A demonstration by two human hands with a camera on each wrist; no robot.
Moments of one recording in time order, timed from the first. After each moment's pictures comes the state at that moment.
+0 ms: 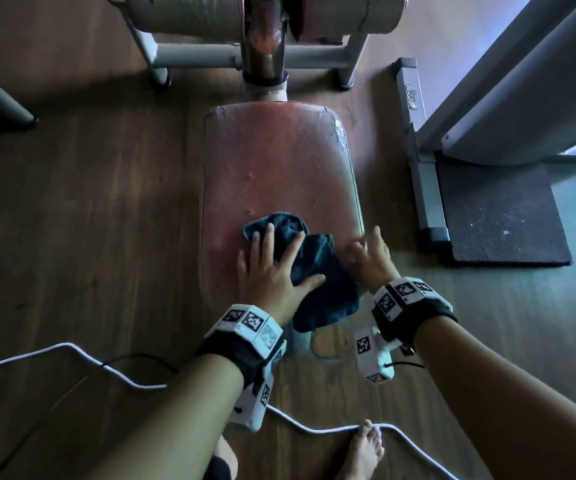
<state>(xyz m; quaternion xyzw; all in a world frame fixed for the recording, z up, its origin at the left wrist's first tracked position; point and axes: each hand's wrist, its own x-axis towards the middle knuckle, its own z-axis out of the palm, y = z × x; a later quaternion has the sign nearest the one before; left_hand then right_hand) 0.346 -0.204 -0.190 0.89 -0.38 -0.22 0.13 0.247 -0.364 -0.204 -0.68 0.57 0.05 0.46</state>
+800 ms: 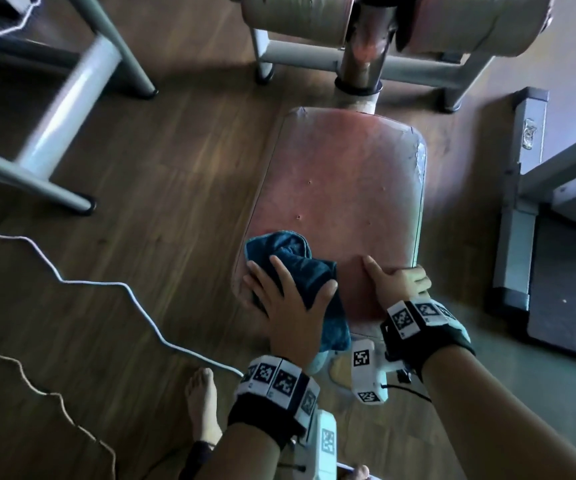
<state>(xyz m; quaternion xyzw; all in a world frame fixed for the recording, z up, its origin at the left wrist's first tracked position) 0.295 -0.214 -0.199 0.94 0.01 -0.20 0.27 0.288 -0.364 -0.221 -0.69 0.64 0.05 0.33</state>
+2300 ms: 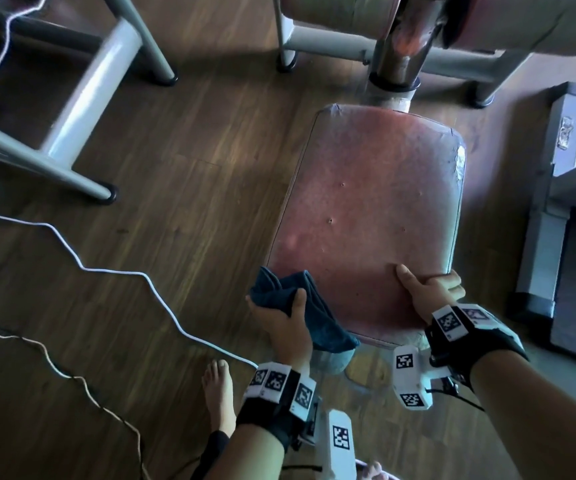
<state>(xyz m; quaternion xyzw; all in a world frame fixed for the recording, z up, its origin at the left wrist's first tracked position) 0.308 -0.170 -0.235 0.71 0.29 -0.13 0.62 0.286 -0.379 -0.222 -0.69 0.61 0.11 0.37</state>
